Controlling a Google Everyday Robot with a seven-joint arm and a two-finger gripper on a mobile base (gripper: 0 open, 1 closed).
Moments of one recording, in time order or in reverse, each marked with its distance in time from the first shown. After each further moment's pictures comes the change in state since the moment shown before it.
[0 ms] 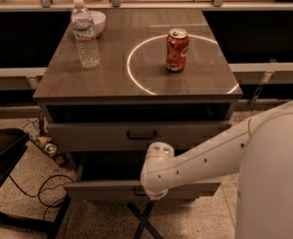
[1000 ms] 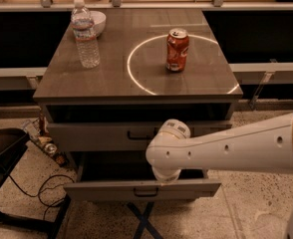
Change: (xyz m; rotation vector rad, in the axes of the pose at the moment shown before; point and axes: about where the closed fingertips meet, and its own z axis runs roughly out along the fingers) arm 0.035 -0.016 -0.080 -0.018 0.031 -0.017
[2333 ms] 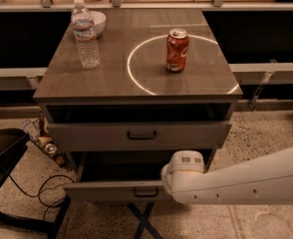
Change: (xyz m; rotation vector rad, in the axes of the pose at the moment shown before) arm 0.018 0.000 0.031 0.289 -0.039 0.032
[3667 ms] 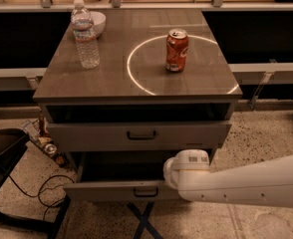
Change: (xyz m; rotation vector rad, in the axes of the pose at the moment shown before) arm 0.009 -0.028 0.008 0.099 -0.043 0.078
